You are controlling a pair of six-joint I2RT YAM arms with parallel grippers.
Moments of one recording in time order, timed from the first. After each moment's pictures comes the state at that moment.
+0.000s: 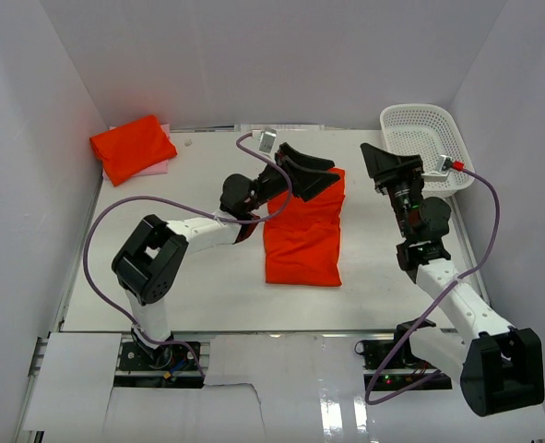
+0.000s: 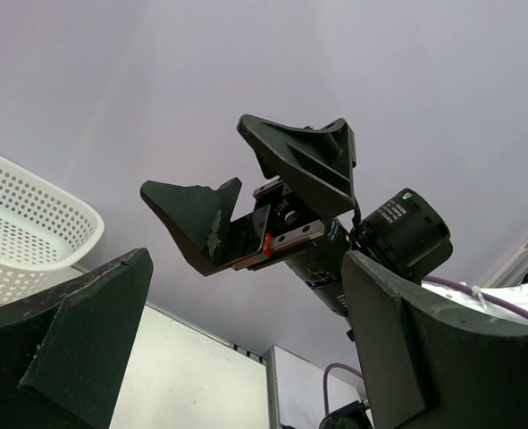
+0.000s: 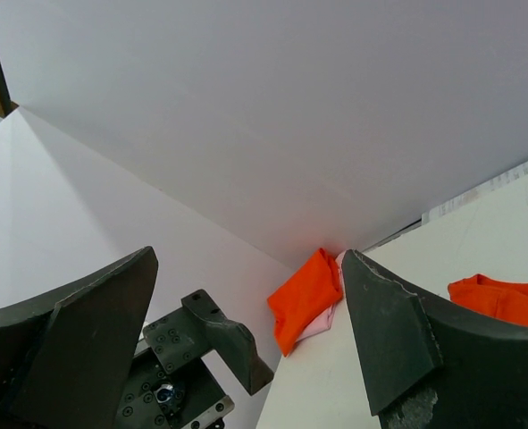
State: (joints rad) left arm -0.71 1.82 1.12 1.29 0.48 -0.92; right arm 0.24 1.00 0.58 0.77 -0.03 1.09
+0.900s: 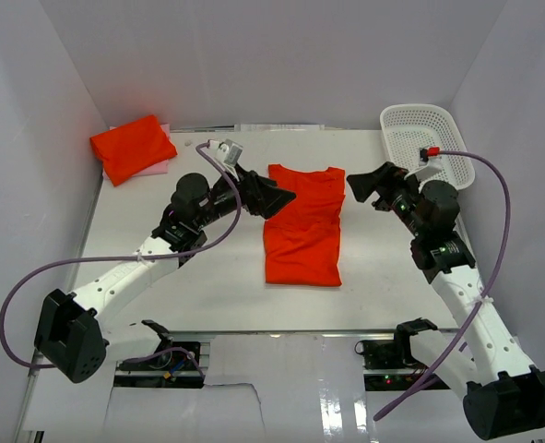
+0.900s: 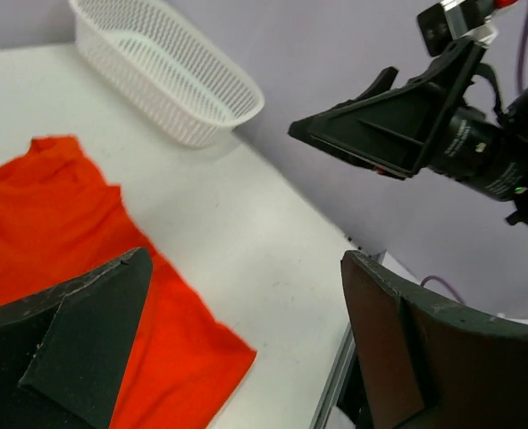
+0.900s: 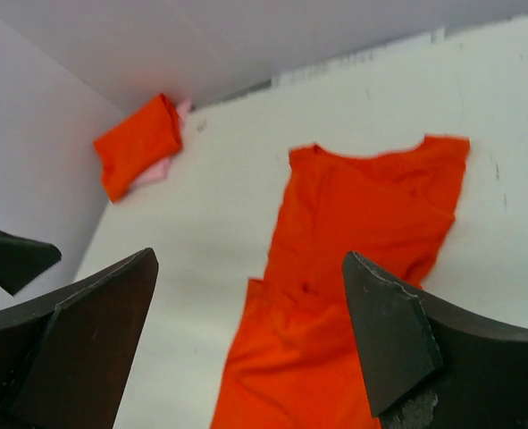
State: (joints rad) left arm -0.61 1.23 0.91 0.45 0.41 -0.57; right arm 0.24 0.88 0.81 0.03 -0.18 0.59
